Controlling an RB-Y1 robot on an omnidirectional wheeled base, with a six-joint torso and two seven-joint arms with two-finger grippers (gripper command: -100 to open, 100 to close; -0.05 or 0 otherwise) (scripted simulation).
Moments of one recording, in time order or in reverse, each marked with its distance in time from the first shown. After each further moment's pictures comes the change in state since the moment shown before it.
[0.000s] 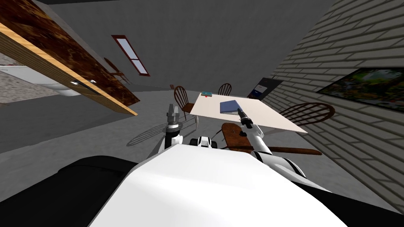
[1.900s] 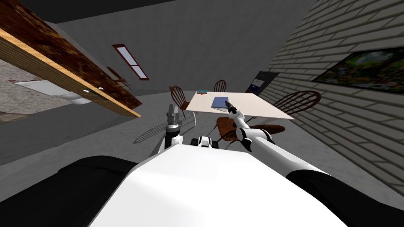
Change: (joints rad) left arm 0.000 0.000 0.000 0.000 0.000 0.000 0.000; right arm -0.527 0.175 0.025 0.466 0.048 0.059 0.169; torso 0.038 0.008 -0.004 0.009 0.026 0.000
